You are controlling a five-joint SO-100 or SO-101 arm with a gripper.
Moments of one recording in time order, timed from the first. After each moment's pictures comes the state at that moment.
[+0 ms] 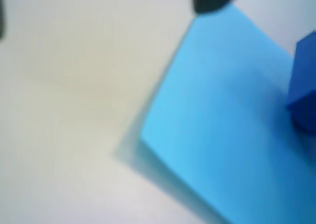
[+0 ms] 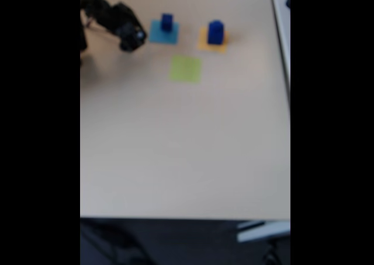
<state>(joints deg) -14.4 147.7 174.1 21.8 175.7</state>
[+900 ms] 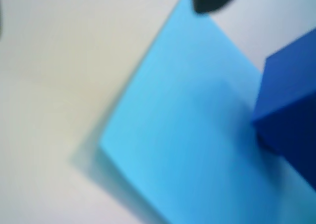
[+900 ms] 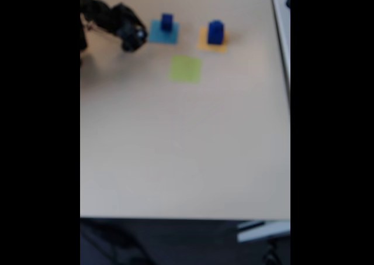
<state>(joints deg) -15.9 147.1 180.6 10.1 175.7</state>
